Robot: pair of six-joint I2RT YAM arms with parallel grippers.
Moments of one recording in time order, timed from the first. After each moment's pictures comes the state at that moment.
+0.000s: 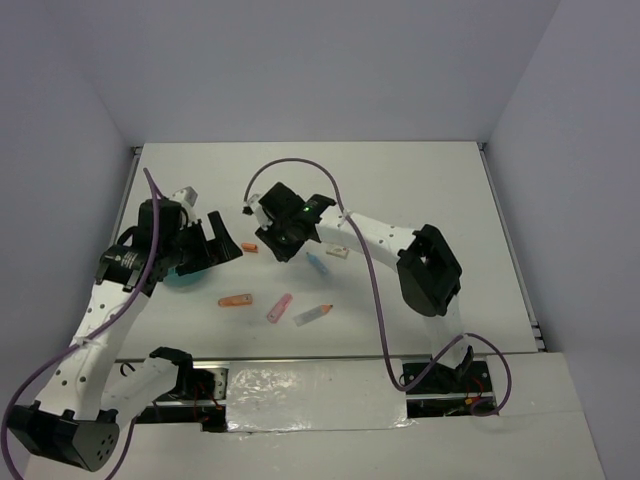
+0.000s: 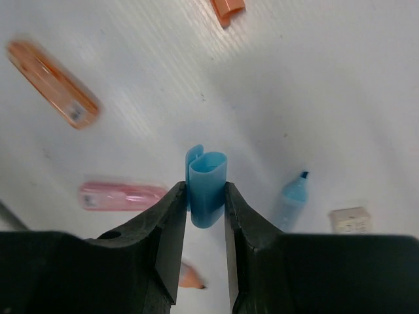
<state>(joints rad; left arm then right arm) -0.21 0.93 1.04 -0.90 0.17 -0.54 0.89 2.02 1.71 -0.68 -0.11 0.06</state>
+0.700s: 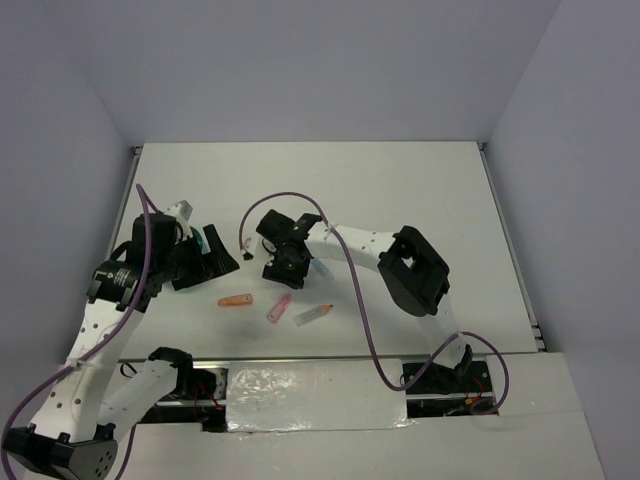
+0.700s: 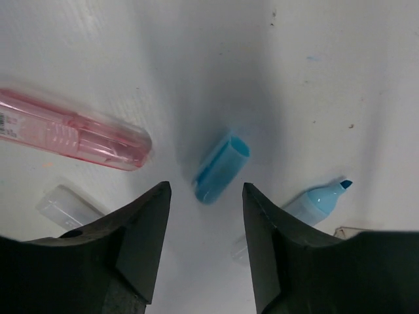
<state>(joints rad) -0.21 0.83 1.00 -0.97 0.18 -0.56 0.94 2.08 1.61 -0.77 -0.09 -0.41</state>
